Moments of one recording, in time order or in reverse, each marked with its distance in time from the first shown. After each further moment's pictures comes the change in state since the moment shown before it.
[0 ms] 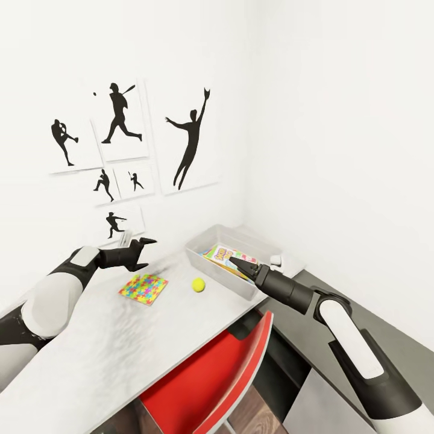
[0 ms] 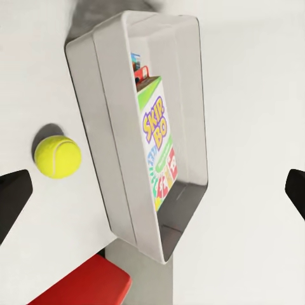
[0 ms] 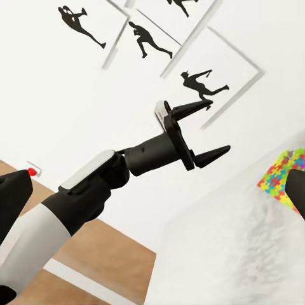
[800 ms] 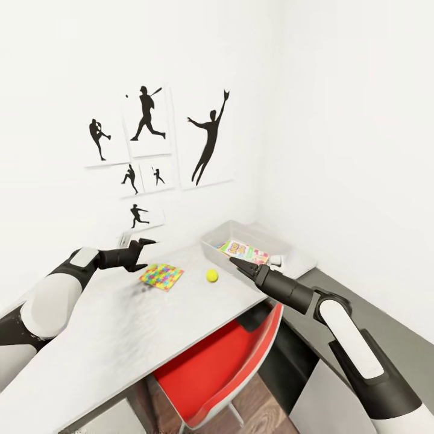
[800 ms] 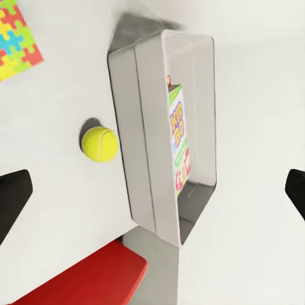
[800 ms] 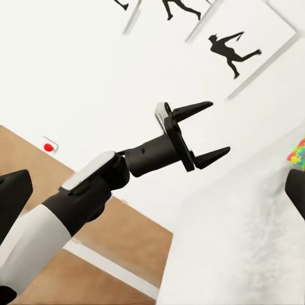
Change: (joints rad) left arm 0.003 0.004 0.001 0.000 0.000 0.000 0.000; right arm 0.000 0.000 0.000 0.000 0.000 0.000 0.000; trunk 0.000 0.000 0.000
